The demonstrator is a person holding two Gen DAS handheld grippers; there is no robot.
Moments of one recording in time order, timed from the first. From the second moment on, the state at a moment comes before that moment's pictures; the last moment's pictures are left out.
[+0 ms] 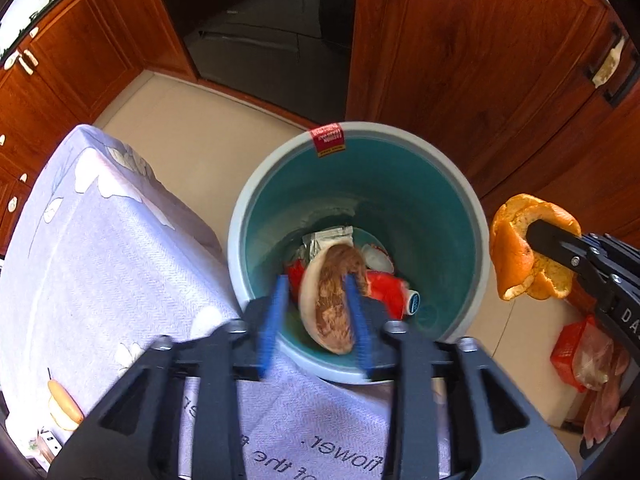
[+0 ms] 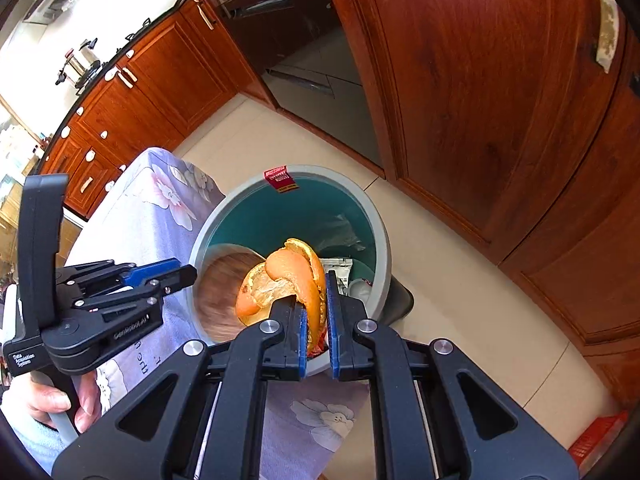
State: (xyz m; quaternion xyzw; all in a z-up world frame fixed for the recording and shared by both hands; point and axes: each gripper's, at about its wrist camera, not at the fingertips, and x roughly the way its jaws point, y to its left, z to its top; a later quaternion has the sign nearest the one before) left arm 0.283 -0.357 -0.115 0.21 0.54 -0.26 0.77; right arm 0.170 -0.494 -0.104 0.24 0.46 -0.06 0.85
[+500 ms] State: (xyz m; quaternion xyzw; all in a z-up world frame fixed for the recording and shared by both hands) left arm 0.267 -0.329 -0.076 0.16 0.52 -0.26 0.80; right arm 0.188 -0.480 -0.128 0.22 0.51 -0.06 0.83
